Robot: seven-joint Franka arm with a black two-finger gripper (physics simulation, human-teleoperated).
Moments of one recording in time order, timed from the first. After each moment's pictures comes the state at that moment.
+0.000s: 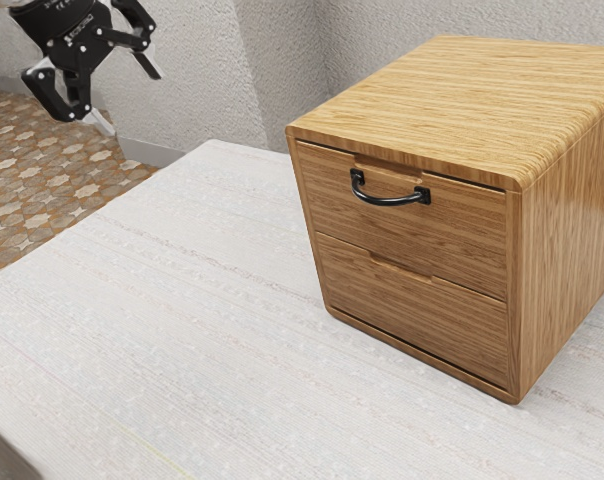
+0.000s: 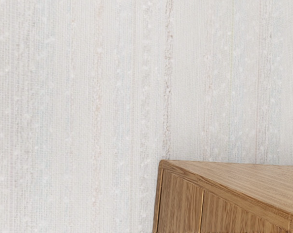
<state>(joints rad) 0.16 -0.02 0.05 -1.09 -0.09 1.39 -1.40</state>
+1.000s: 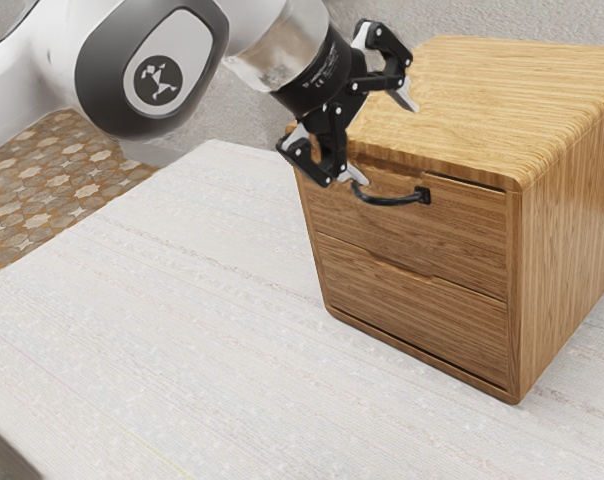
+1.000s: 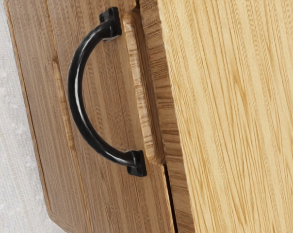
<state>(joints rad) -0.39 -0.02 0.08 -1.43 0.02 2.02 -1.56</state>
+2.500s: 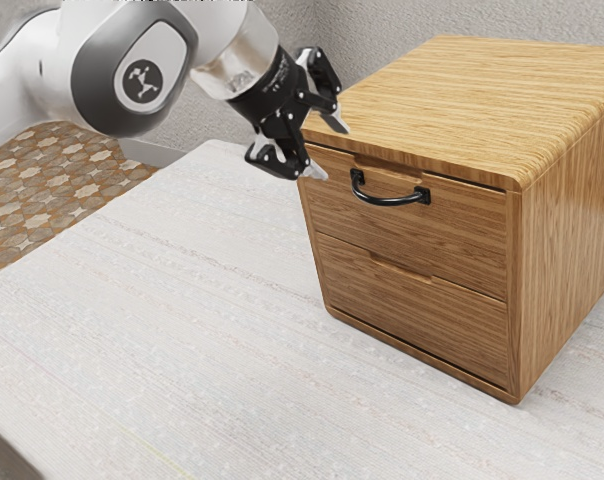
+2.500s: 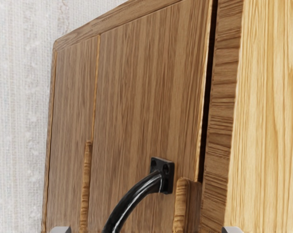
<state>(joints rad) -0.20 -0.02 0.08 -1.48 -0.02 2.03 -1.66</state>
